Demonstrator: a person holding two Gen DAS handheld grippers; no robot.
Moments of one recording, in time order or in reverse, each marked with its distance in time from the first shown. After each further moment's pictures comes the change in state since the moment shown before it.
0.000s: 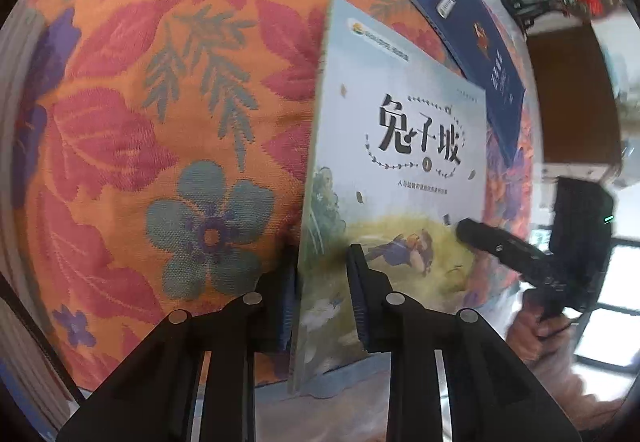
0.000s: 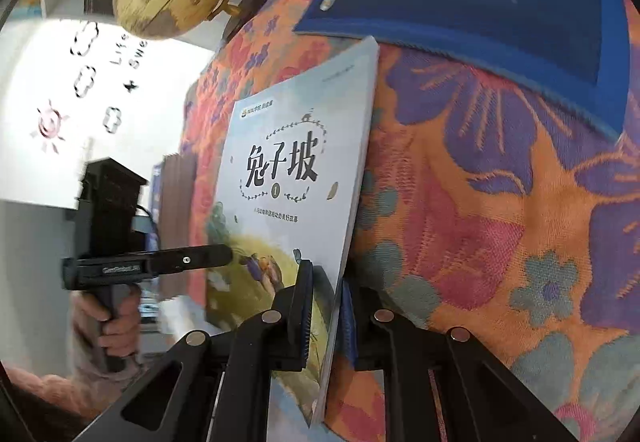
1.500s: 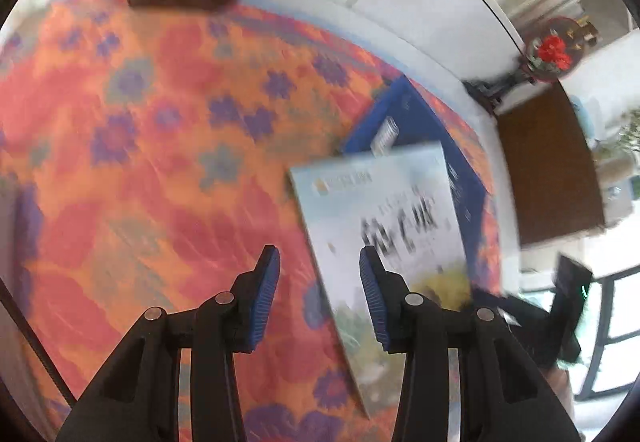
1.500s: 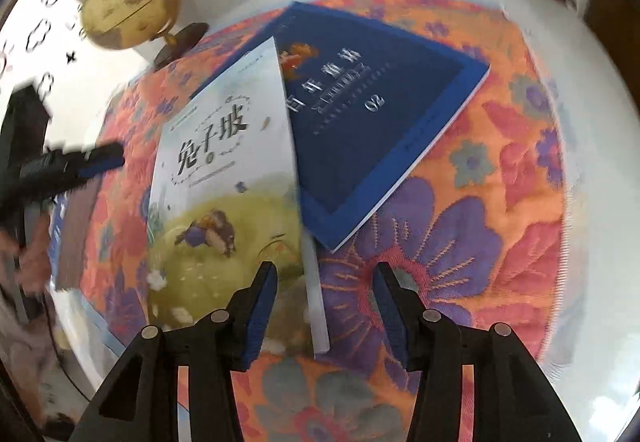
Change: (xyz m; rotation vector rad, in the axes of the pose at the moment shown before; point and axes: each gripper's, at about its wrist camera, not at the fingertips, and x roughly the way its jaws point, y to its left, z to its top) left arm -0.019 -0.049 0.052 0.007 -0.317 -0.086; right arm -0.066 -0.055 0.043 -0.141 -0.077 -0.316
